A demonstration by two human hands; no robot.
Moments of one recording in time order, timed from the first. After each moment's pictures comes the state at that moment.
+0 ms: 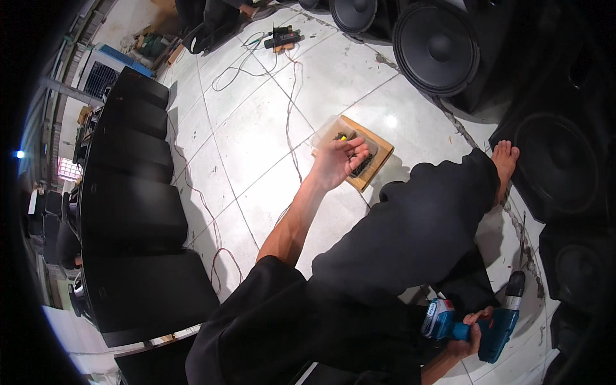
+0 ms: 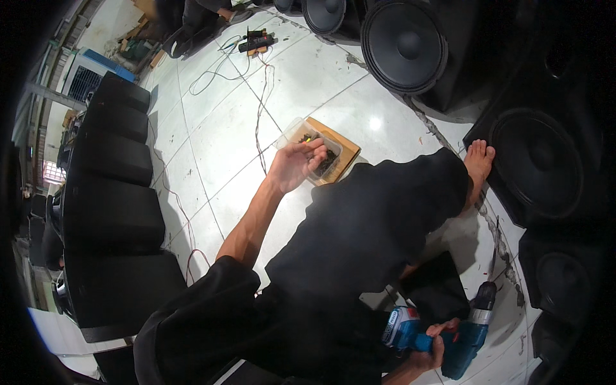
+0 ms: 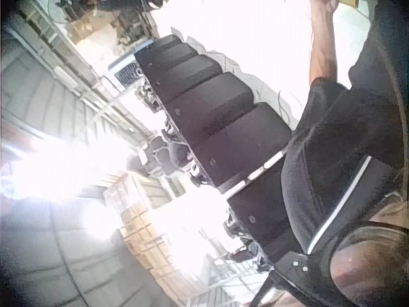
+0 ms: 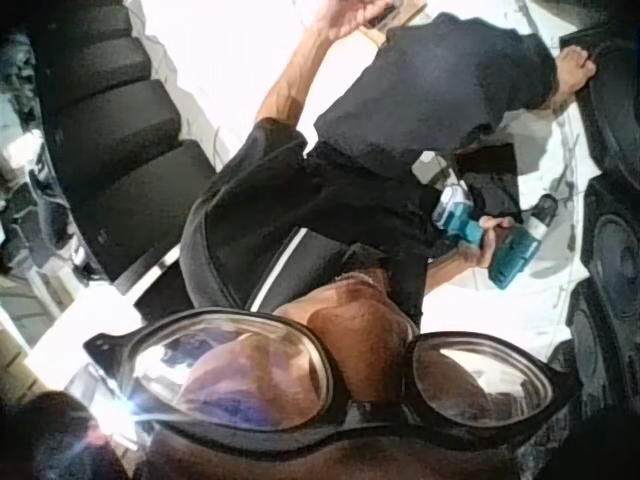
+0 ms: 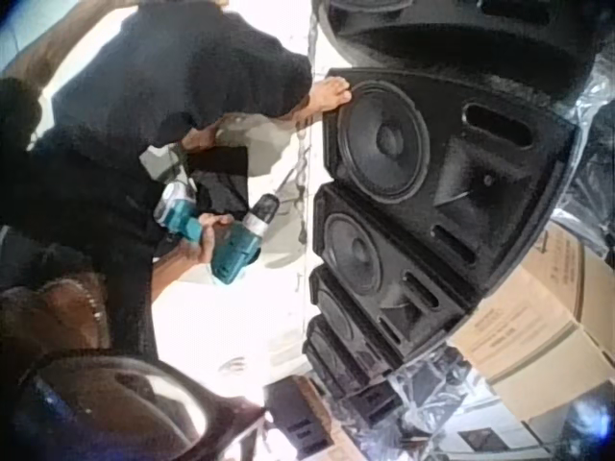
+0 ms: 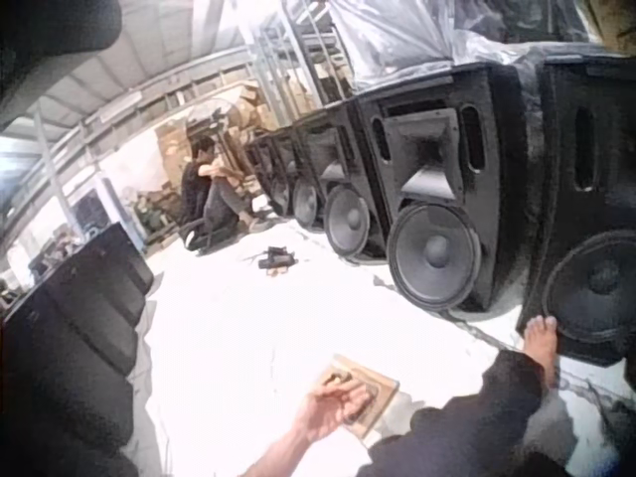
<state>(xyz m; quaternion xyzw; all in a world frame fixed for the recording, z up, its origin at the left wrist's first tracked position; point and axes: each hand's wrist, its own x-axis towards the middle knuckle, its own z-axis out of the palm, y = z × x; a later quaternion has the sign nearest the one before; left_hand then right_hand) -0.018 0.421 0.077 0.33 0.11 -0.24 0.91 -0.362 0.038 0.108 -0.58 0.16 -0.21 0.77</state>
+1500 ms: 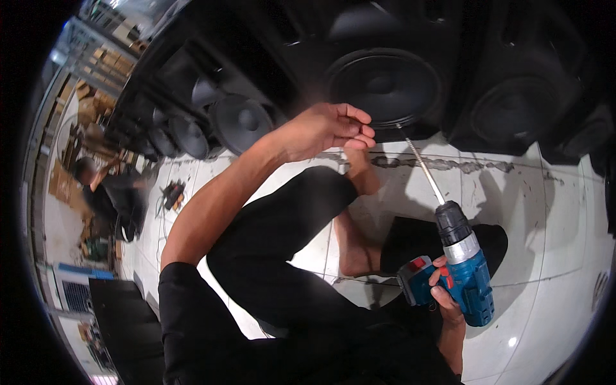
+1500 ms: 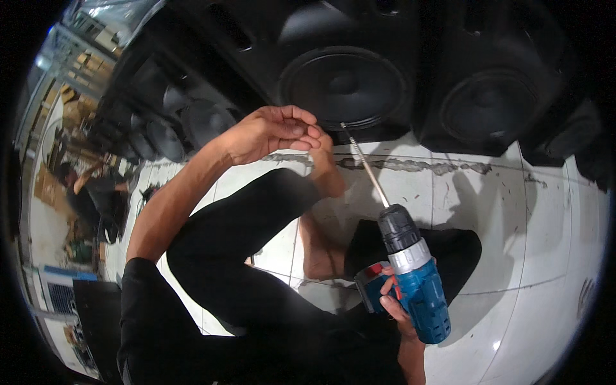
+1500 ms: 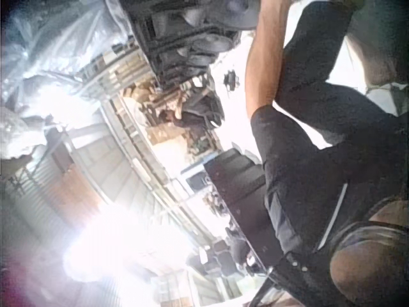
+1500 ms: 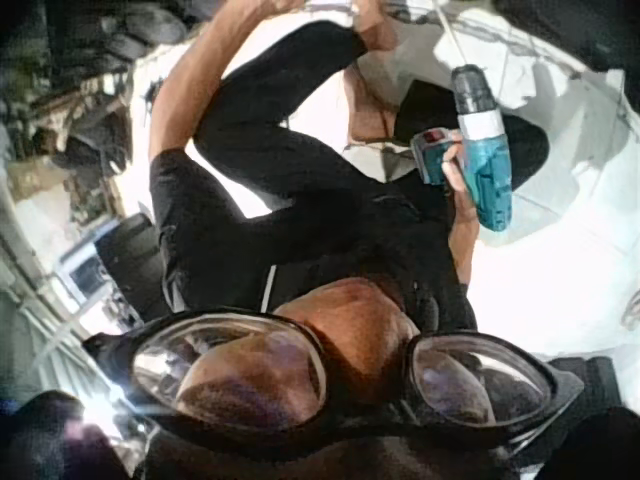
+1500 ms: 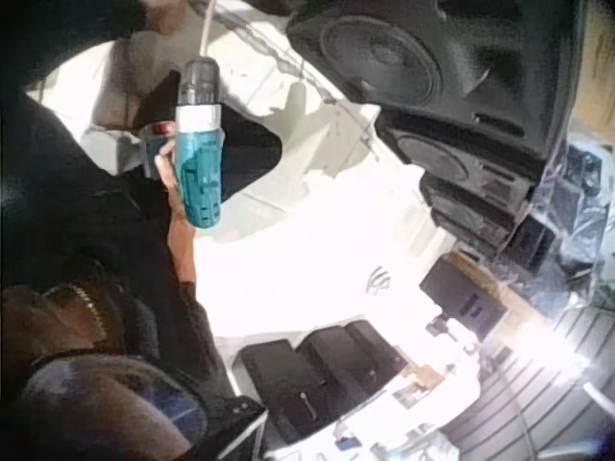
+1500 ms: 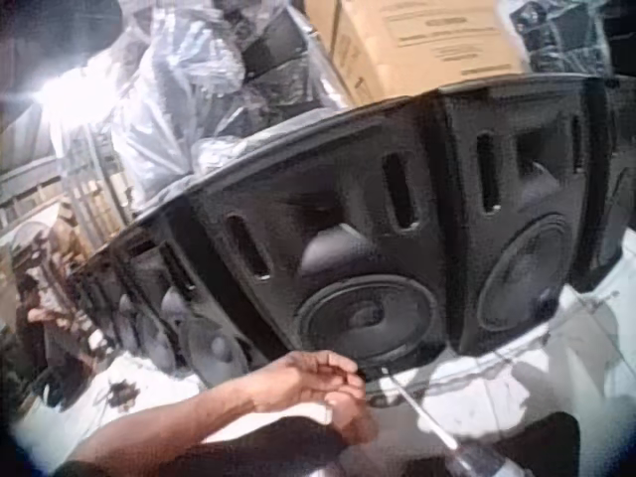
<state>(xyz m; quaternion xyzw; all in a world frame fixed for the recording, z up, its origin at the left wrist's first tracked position) 0.027 0.059 0.273 0.57 -0.32 -0.57 0.48 -0.353 0.034 0.158 -0.66 0.22 -0.34 0.63</state>
